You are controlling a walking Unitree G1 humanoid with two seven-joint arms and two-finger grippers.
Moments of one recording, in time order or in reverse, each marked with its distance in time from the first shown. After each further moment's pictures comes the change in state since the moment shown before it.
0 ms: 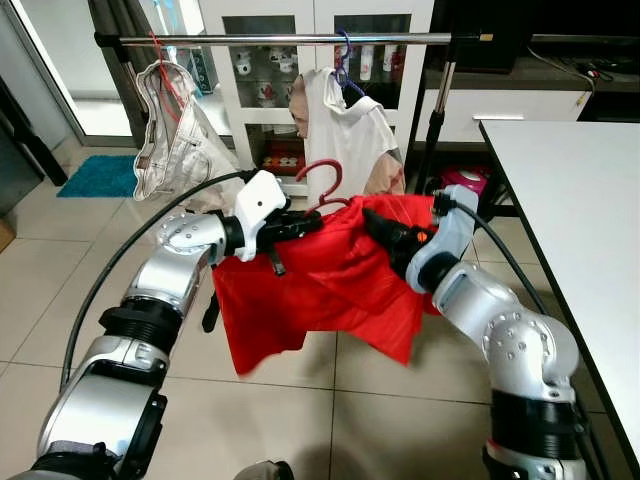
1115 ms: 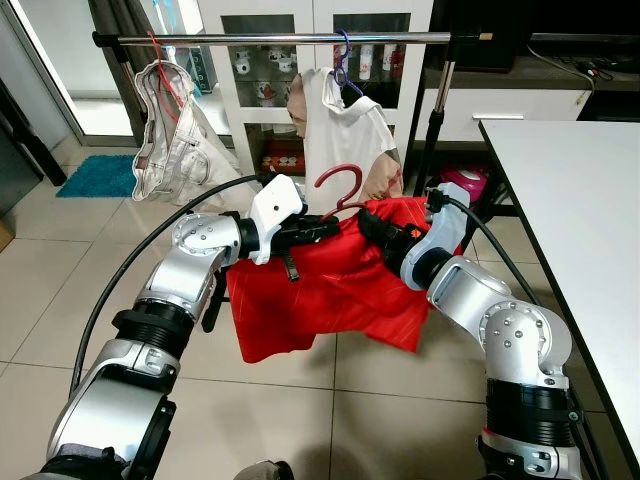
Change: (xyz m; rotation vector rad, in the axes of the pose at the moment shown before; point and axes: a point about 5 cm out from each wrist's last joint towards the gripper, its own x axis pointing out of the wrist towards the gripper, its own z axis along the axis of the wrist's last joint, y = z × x) left arm 0.012 -0.012 0.006 0.015 -0.017 -0.072; right arm 0.006 0.001 -0.003 0.015 0.061 0.009
